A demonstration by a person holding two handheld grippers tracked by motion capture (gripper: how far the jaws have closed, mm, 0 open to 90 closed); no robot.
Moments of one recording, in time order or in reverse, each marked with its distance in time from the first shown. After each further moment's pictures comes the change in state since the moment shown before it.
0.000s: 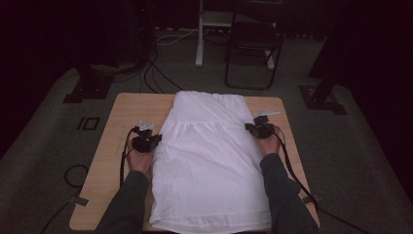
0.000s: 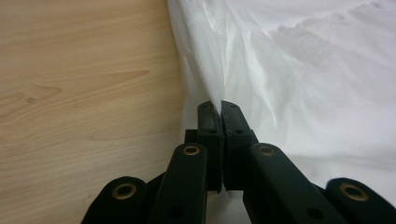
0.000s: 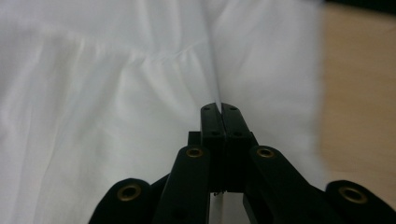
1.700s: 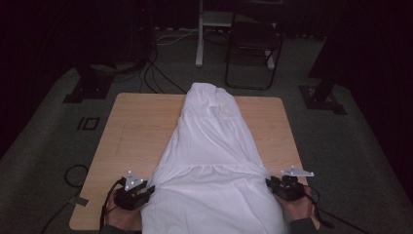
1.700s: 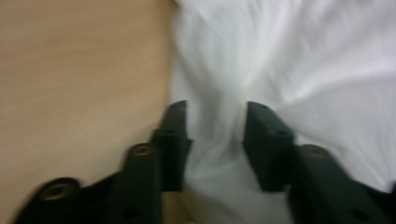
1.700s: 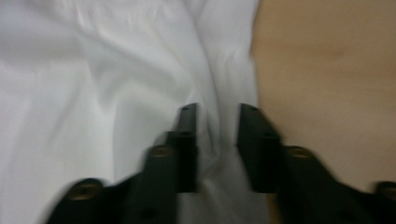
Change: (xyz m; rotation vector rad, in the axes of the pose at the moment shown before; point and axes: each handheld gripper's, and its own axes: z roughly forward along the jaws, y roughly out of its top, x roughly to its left) left arm -0.035 -0.112 -0.103 0.057 -0.047 0.092; right arm 0.041 -0.150 -0.136 0.088 0.015 0.084
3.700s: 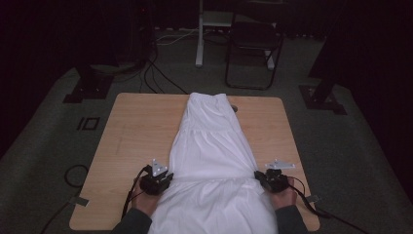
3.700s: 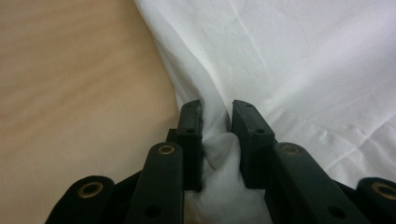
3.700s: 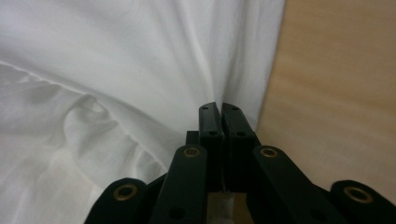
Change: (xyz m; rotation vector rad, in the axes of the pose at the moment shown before) left arm -0.043 0.022 0.061 0.044 0.002 0.085; right arm 0.021 0.009 0.044 0.040 0.029 -0.089
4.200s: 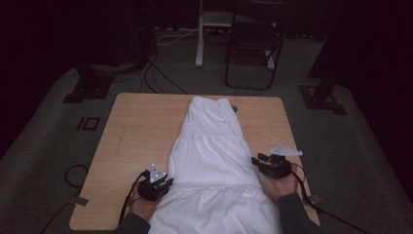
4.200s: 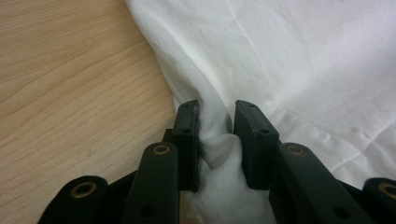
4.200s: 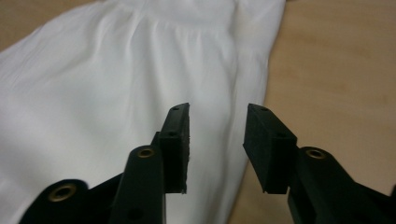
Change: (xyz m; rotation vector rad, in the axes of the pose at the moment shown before) left arm -0.001 -0.008 -0.005 -0.022 -0.032 0.018; right arm -0.013 0.053 -0.010 -0.152 0.059 -0.014
